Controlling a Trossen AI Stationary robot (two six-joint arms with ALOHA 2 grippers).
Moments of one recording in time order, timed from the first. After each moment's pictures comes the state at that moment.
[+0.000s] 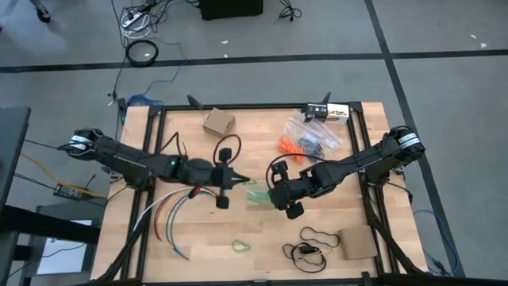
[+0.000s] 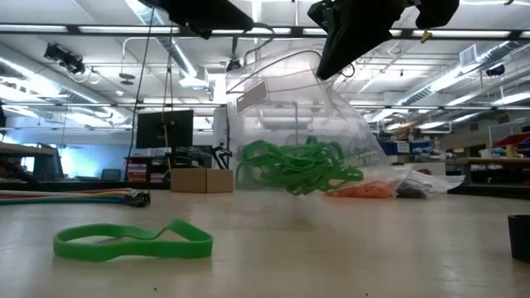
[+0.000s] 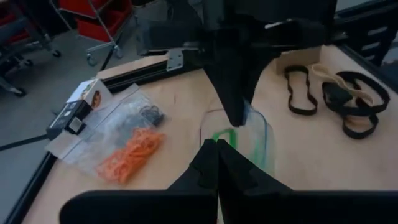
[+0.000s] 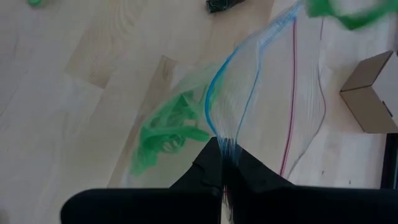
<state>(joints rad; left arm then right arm) -0.22 1.30 0.85 0.09 -0.27 0.18 0.33 1.64 1.32 -0.70 0.34 -0.20</state>
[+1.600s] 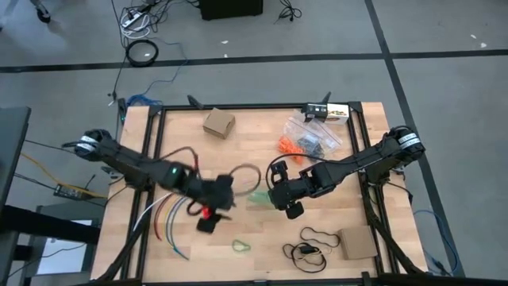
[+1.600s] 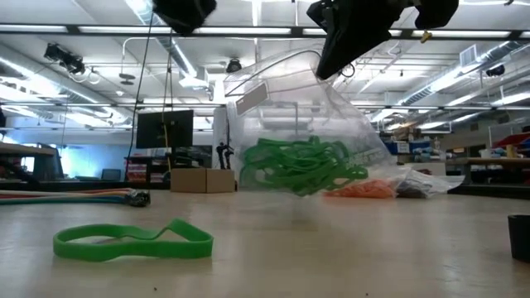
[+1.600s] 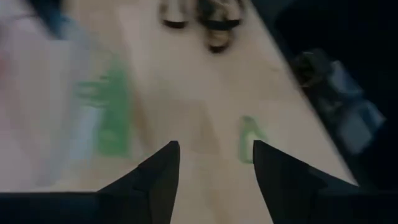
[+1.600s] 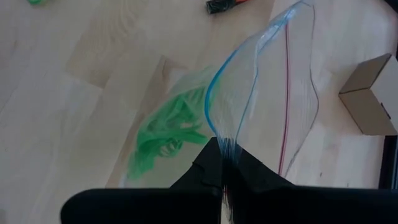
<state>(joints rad) -0.35 1.41 1.14 -0.54 0.02 -0.07 0.33 1.64 1.32 -0.70 0.35 -0.22</state>
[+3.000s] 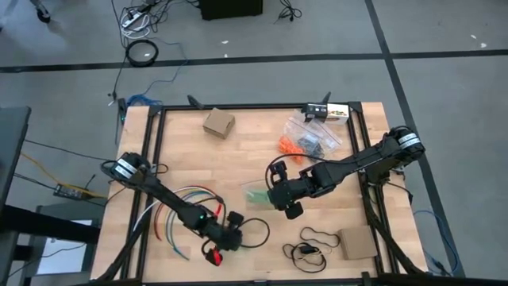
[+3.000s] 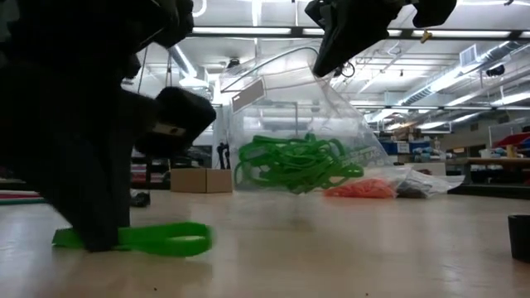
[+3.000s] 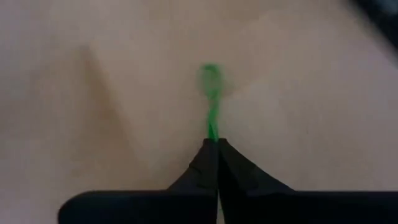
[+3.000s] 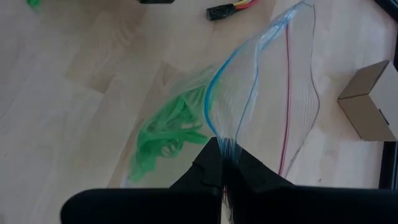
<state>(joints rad) -0.56 1.89 1.02 -0.08 -0.07 -0.05 0.33 1.64 1.32 -0.68 0.34 -0.23</state>
